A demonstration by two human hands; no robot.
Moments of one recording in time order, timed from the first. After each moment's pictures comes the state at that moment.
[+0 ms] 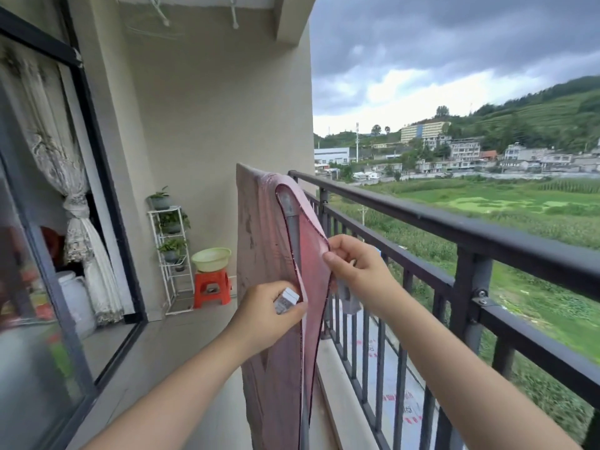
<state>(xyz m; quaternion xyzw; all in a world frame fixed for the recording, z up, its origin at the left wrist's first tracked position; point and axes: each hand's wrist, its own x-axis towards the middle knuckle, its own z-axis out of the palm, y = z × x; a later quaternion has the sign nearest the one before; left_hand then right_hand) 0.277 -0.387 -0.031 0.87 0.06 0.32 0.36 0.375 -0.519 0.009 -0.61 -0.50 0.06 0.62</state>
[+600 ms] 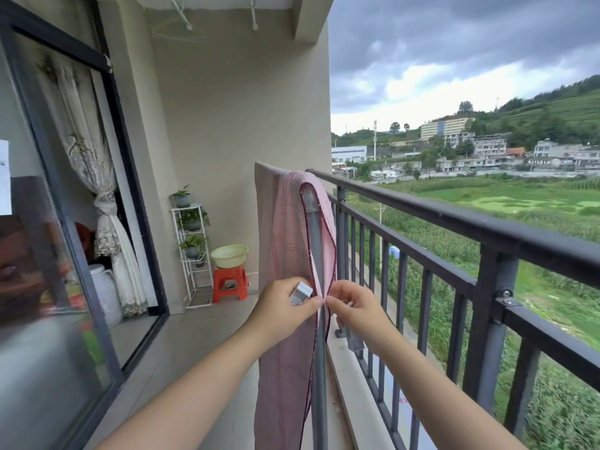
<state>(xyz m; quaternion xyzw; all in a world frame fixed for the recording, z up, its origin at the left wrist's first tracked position) 0.274 -0.383 -0.035 0.87 0.09 0.32 0.36 0.378 -0.491 -0.060 -0.66 -0.45 0.10 0.59</state>
